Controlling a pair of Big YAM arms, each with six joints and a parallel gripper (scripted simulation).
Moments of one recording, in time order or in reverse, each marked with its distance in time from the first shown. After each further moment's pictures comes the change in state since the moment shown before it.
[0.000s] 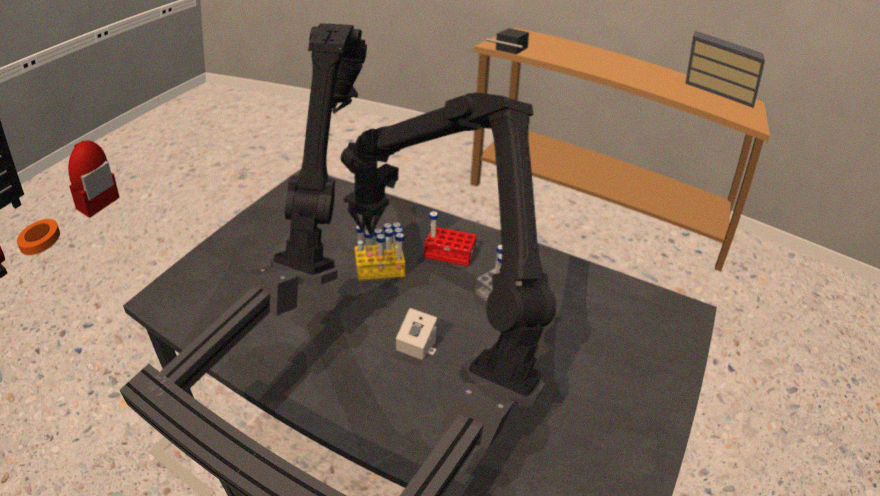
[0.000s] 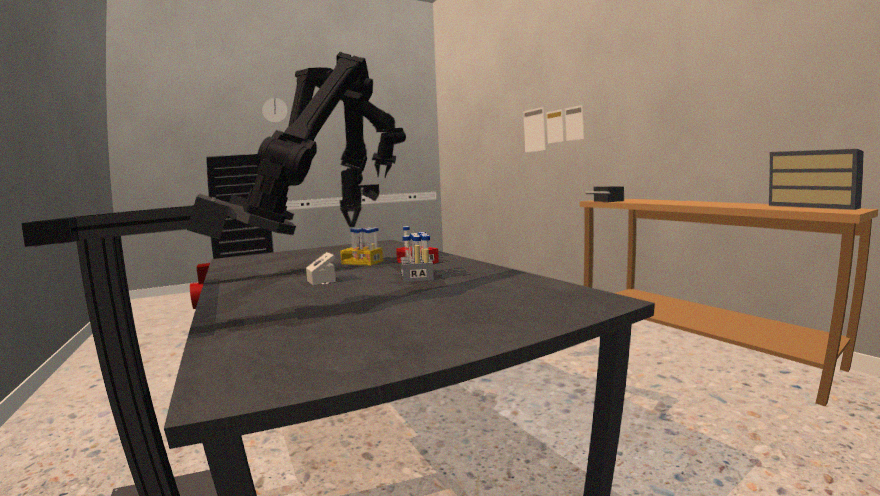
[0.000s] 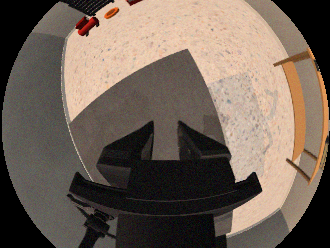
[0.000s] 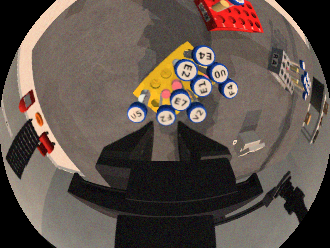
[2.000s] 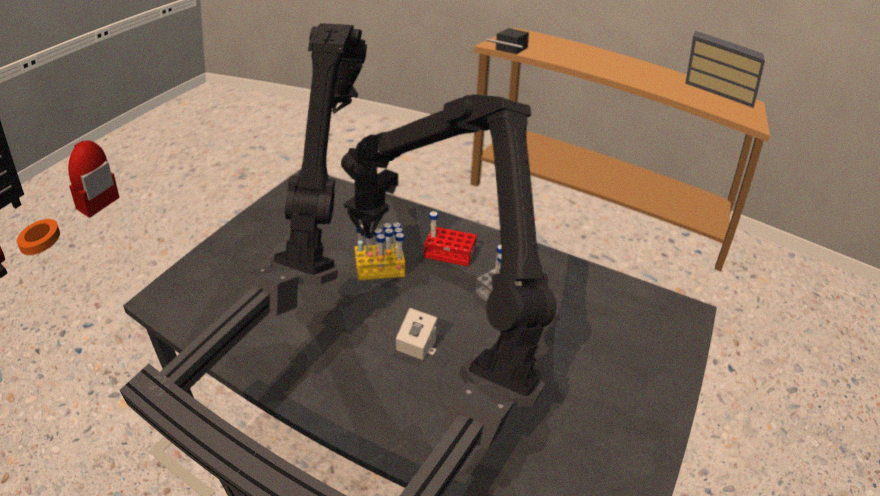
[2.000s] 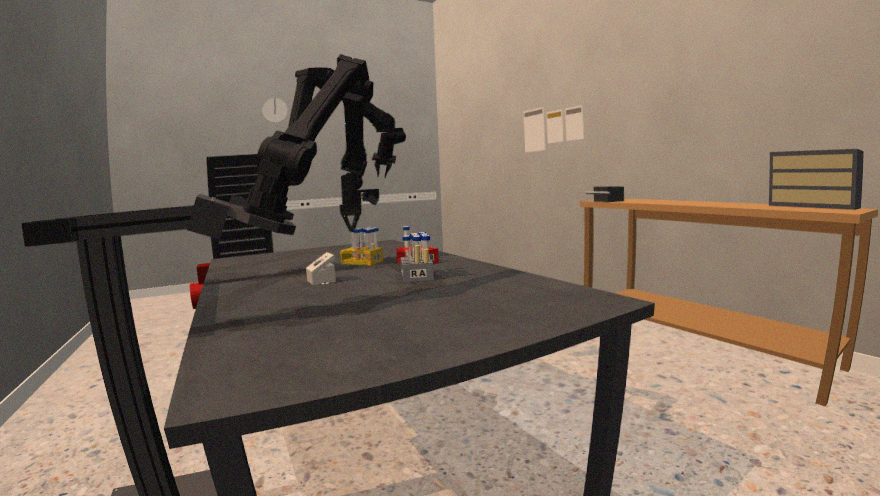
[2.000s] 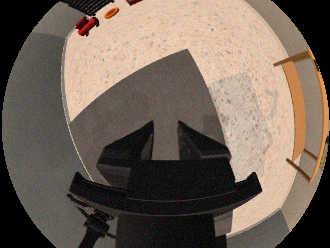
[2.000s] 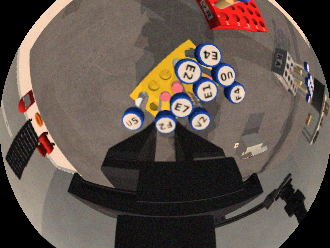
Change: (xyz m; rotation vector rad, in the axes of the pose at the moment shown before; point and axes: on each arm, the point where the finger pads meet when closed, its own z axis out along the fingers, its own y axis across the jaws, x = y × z) left arm 0.000 0.000 0.000 0.000 0.000 0.000; right arm 0.001 -0.001 0.016 0.000 0.000 0.000
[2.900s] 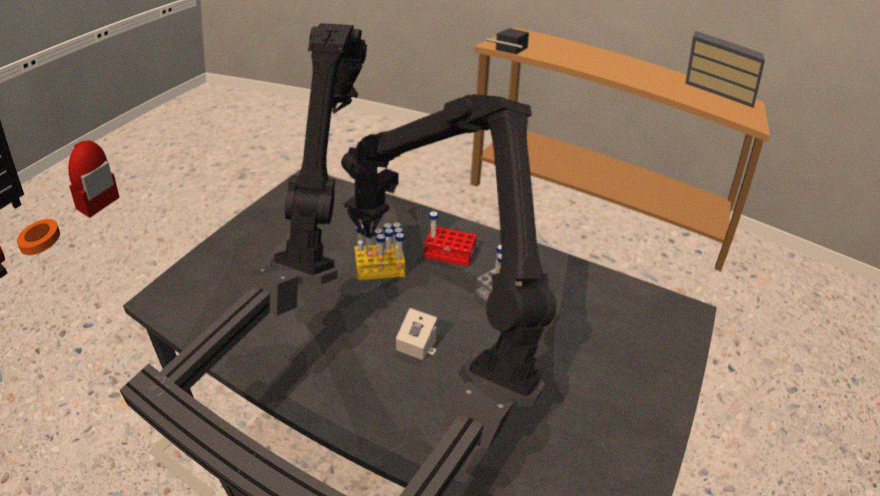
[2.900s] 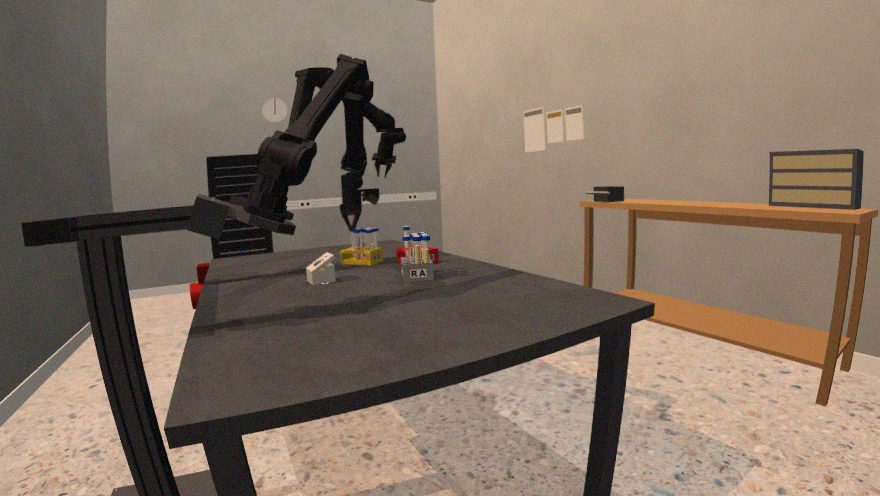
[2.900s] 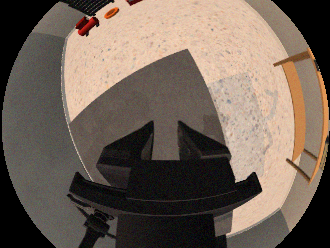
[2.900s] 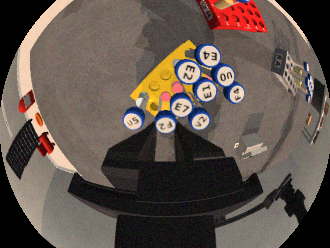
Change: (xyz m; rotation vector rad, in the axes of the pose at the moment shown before) left arm 0.000 0.000 0.000 0.000 0.000 0.000; right arm -0.001 0.000 -0.001 -0.002 -0.001 0.001
